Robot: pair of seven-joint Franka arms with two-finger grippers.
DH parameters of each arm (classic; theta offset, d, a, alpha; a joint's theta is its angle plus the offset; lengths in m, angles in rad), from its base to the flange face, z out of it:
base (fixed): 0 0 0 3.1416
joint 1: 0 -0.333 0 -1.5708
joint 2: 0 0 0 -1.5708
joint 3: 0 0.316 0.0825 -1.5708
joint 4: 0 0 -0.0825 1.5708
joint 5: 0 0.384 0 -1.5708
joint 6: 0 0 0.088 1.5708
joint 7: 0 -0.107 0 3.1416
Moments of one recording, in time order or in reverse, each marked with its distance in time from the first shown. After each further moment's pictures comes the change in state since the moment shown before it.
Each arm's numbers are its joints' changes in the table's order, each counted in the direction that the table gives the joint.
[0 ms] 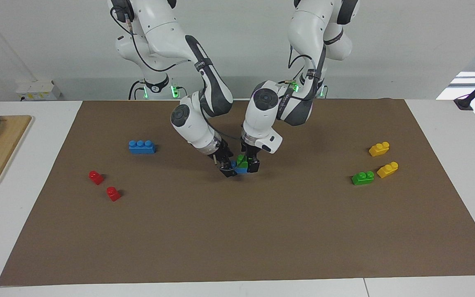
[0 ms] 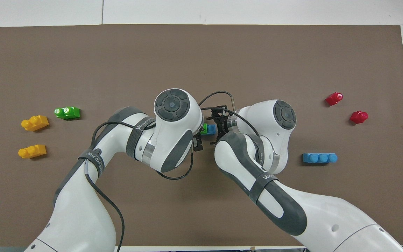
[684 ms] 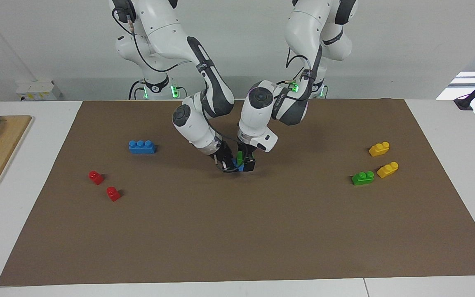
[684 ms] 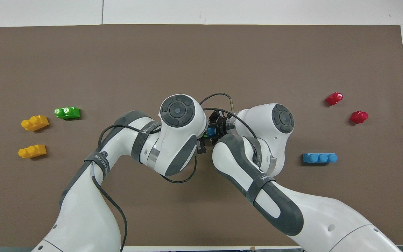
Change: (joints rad) left arm 0.025 -0.003 0.000 0.017 0.002 -0.031 0.003; right arm -0.018 -0.004 0.000 0.010 0.045 -0.031 0.039
